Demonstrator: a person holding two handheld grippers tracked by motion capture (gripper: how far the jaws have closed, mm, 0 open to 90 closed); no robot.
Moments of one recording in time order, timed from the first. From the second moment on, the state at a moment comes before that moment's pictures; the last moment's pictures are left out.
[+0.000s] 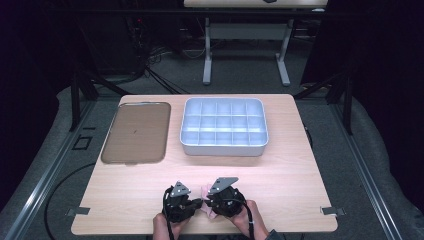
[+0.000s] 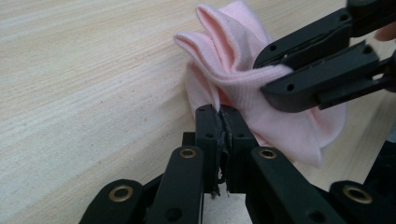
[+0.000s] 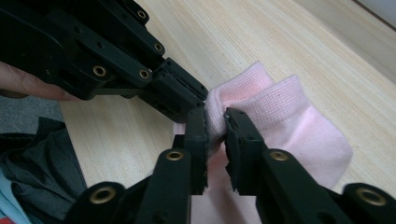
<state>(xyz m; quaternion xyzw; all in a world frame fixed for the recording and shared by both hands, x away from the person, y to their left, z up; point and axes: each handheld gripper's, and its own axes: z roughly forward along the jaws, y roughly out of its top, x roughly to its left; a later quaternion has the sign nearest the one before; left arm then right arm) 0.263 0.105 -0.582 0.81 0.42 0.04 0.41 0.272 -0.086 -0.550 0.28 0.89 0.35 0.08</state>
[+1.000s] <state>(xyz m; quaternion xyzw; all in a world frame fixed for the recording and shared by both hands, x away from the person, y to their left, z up) 0.262 0.115 -0.586 0.81 0.42 0.03 0.42 0.270 -0.083 -0.557 0.28 0.91 0.30 0.08</state>
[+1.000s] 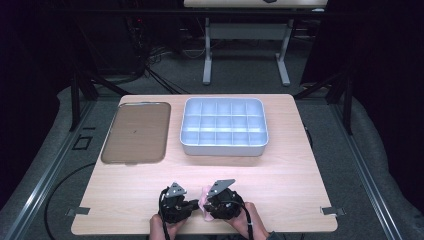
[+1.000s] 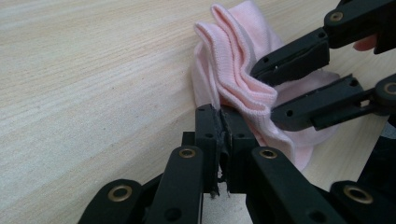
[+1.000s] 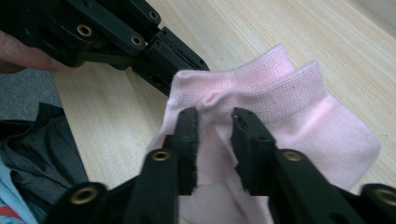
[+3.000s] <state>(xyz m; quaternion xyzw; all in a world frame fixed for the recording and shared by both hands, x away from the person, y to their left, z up) 0.253 0.100 -0.549 0.81 0.37 0.09 0.44 0.279 -0.134 -0.564 0.37 0.86 0.33 0.09</state>
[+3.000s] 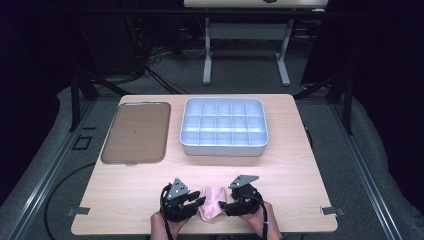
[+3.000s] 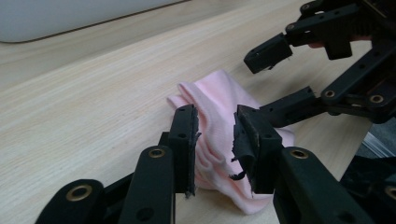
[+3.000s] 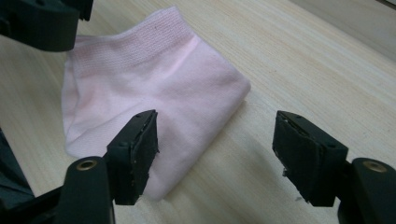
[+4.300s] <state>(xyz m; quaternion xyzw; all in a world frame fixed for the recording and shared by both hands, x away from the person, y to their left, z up) 0.254 0.099 -0.582 0.83 0.36 0.10 0.42 0.281 -0.134 -0.570 0.39 0.86 0.32 0.07</state>
